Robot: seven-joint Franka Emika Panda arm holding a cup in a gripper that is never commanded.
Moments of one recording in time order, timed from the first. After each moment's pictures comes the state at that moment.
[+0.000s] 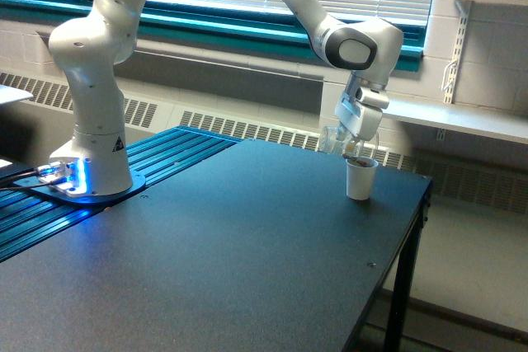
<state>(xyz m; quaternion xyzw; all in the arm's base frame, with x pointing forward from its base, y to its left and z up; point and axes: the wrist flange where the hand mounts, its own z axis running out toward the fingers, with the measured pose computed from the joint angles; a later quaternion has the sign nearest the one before) 0.527 0.295 0.243 0.99 -0.09 -0.08 0.07</state>
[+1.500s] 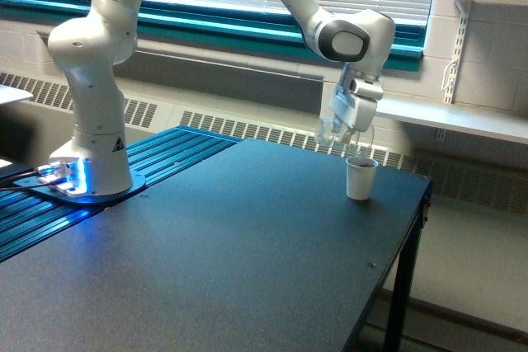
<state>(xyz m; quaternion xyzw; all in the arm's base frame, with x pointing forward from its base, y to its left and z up) 0.508 0.299 0.261 0.99 -0.08 -0.07 0.06</state>
